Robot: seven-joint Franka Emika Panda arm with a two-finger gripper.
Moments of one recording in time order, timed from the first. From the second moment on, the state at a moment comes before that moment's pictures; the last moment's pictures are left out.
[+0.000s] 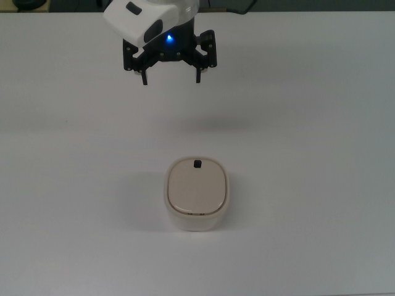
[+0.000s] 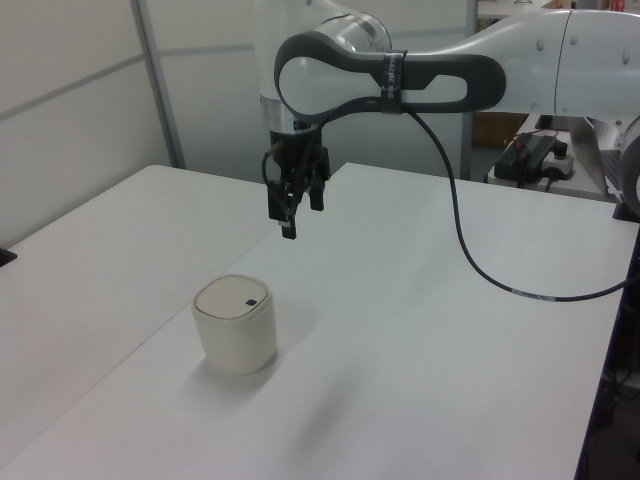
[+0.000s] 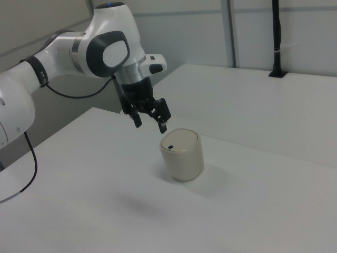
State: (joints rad) arm 0.08 0.30 -0.02 -1.27 -0.01 1.62 0.01
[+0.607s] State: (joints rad) arm 0.08 0.34 -0.02 -1.27 -0.02 1.64 0.01
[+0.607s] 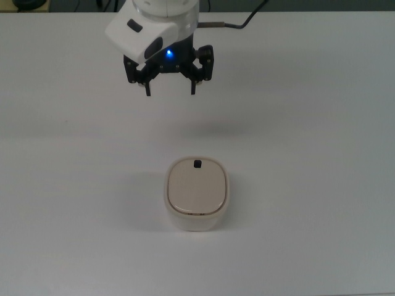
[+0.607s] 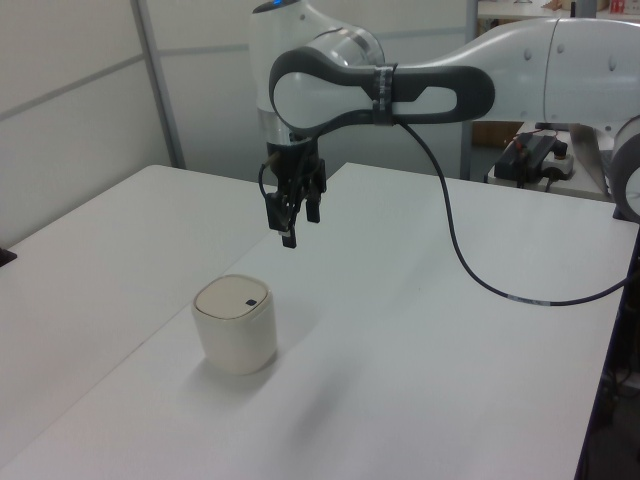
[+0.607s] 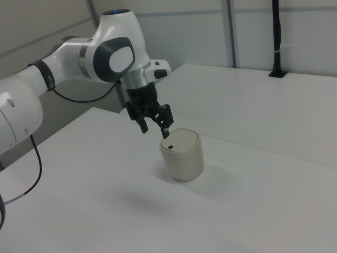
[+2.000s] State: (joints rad) arm 0.15 0.56 -0.02 -1.27 -0.08 2.01 0.09
